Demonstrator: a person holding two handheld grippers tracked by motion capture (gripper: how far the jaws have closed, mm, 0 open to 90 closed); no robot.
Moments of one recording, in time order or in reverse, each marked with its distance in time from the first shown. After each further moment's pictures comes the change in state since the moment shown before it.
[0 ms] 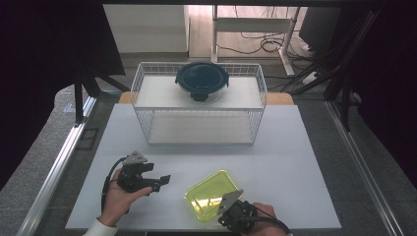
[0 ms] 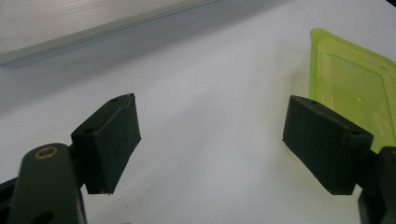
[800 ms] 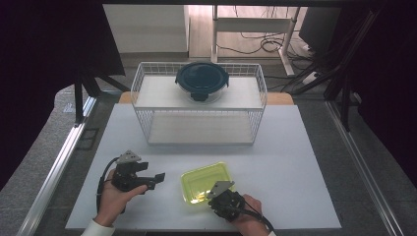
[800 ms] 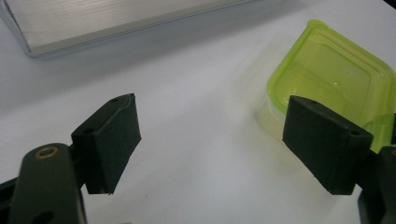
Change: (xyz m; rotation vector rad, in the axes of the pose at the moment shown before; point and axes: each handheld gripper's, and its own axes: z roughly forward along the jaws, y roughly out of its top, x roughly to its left) left arm 0.012 -0.004 -0.007 -0.022 0.028 -0.048; right arm -0.016 0.026 0.029 -0.110 -0.154 0.143
